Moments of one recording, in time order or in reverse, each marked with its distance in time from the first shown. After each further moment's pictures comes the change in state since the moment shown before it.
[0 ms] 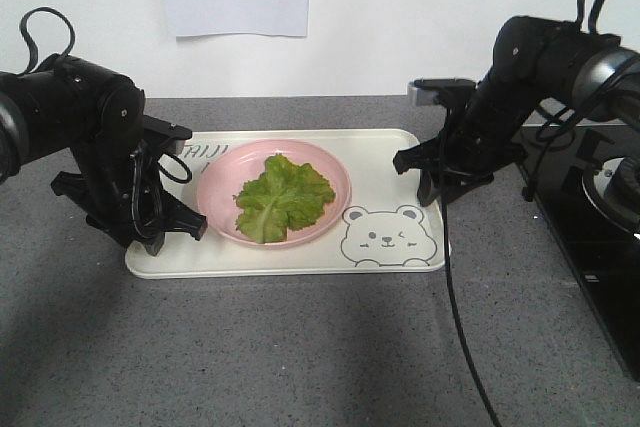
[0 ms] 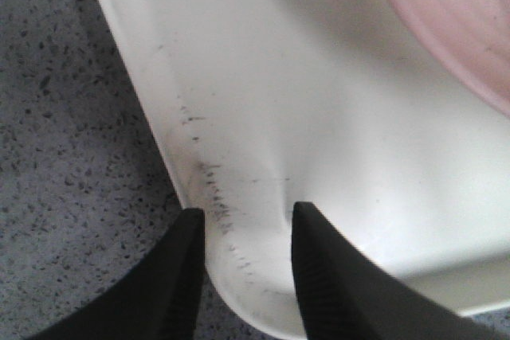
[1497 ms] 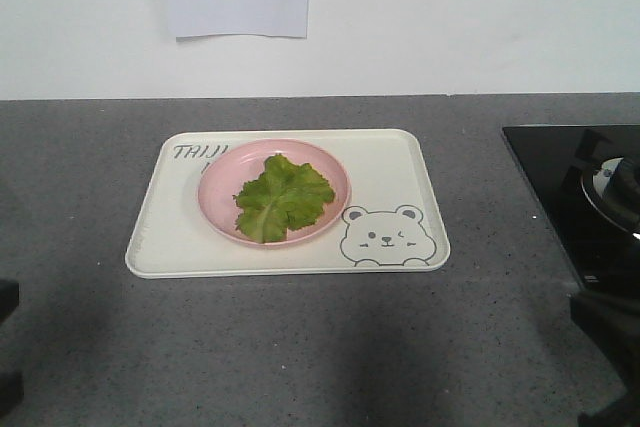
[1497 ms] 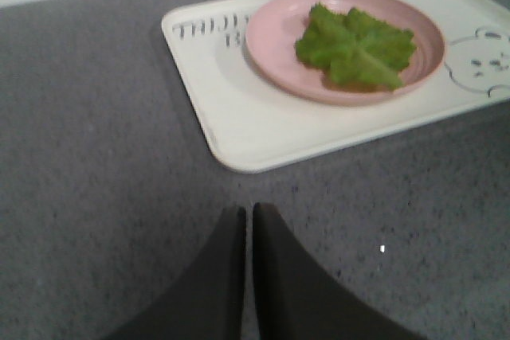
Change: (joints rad) left arm -0.001 -1.310 1.037 -0.030 -0.678 -0.046; right arm 0.028 -1.558 1.395 0.165 -0.724 -0.345
